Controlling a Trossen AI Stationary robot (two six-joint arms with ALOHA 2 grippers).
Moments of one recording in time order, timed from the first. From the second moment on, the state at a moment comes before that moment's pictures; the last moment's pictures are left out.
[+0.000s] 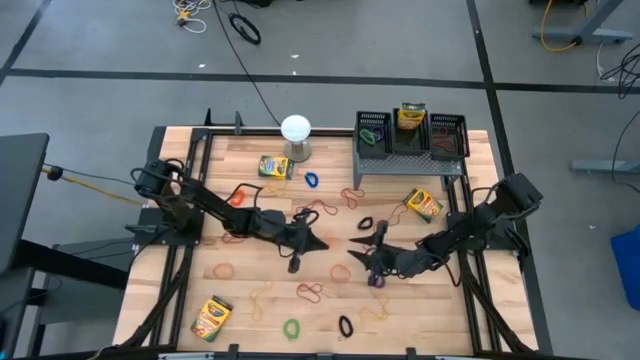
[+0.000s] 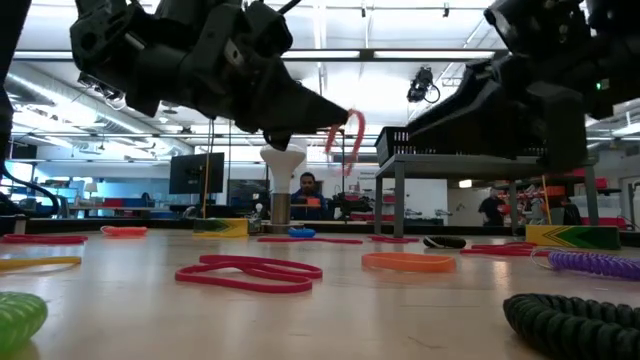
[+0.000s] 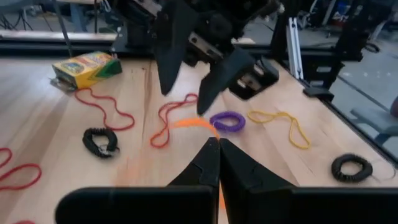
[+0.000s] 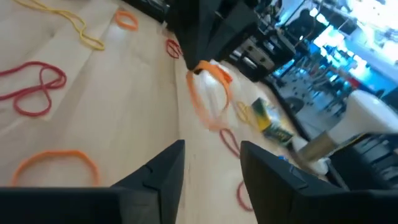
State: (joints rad) left arm -0.19 1.75 0.65 0.88 -0.04 -0.05; right arm 0.53 1.67 0.50 0.82 0.79 -0.33
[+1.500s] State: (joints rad) left arm -0.27 1.74 0.65 0.89 -0.42 0.10; right arm 0.43 1.64 0.61 0.63 0.78 -0.48
